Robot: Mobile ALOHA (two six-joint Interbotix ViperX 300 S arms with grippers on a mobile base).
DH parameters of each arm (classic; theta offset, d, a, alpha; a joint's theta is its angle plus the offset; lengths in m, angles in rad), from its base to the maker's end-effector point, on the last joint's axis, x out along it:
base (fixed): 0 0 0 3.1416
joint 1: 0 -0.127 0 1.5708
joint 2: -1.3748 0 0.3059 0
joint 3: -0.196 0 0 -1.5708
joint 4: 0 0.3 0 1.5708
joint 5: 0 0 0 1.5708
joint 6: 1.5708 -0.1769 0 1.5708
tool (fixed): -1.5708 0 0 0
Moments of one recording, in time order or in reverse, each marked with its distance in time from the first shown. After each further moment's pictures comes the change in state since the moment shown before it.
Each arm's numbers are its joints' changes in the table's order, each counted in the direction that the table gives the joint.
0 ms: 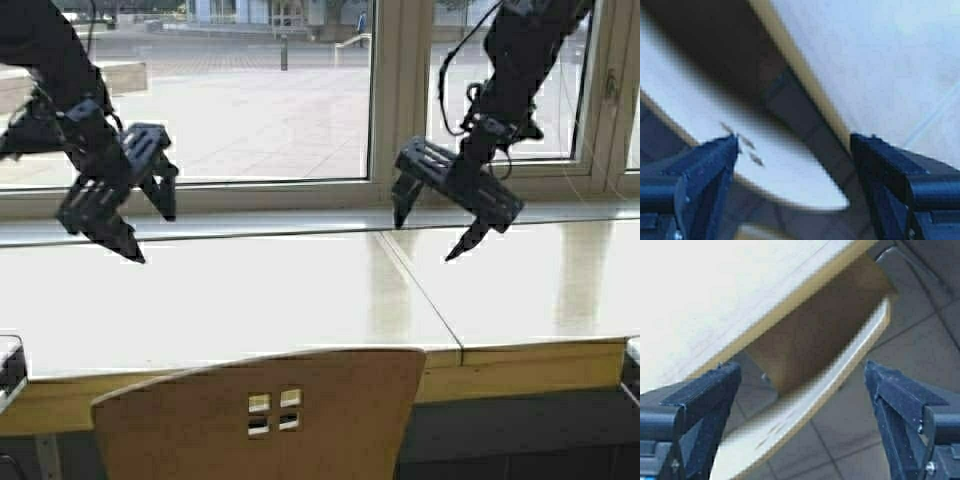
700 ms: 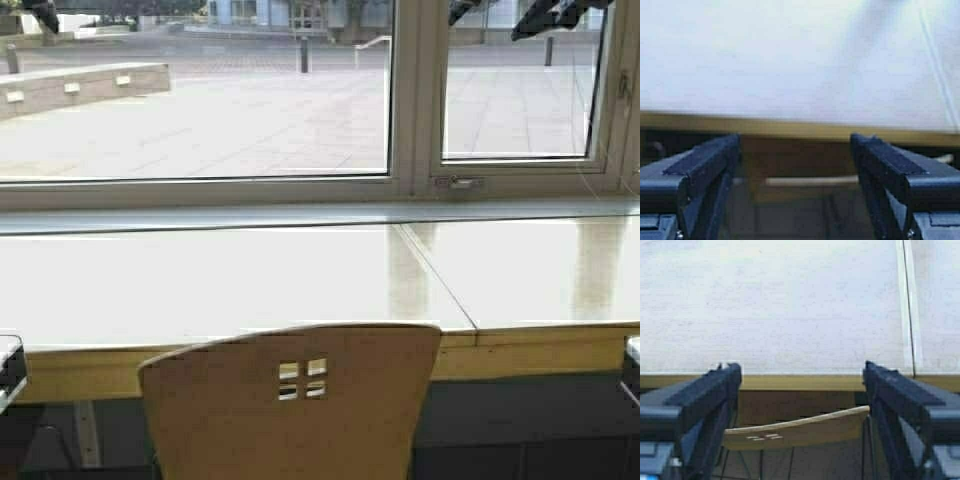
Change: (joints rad) left arm -0.209 -0.994 0.232 0.629 0.268 -0.451; right arm -0.005 -0.822 0.337 -0.635 -0.060 0.006
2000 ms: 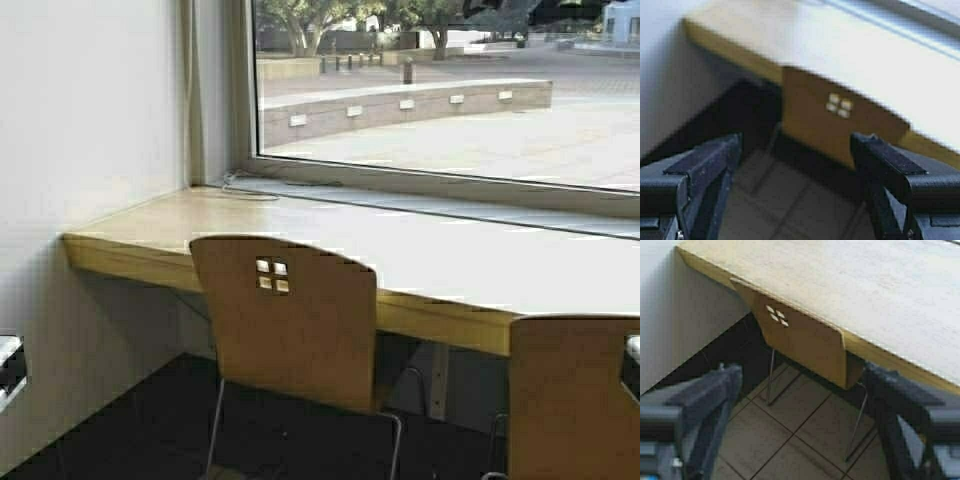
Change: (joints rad) left arm 0.000 -0.158 0.137 0.040 -0.198 0.021; right arm 0.000 -0.063 0.110 -0.081 -0.140 -0.011
